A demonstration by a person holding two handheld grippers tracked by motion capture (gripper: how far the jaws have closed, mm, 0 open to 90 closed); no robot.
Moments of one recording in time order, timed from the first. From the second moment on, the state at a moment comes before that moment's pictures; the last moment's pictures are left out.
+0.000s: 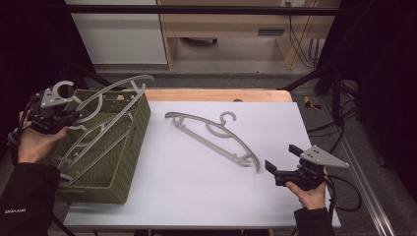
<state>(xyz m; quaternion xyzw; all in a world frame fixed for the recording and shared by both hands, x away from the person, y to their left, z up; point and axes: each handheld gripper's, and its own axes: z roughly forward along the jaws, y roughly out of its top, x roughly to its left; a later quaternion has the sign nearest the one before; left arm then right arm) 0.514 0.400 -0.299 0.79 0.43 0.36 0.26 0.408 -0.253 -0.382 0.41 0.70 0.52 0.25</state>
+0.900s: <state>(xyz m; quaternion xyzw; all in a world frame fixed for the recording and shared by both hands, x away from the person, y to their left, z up) 0.523 0.433 -0.331 0.79 0.45 0.34 0.24 0.413 -0.248 -0.388 0.42 0.71 0.51 0.25</state>
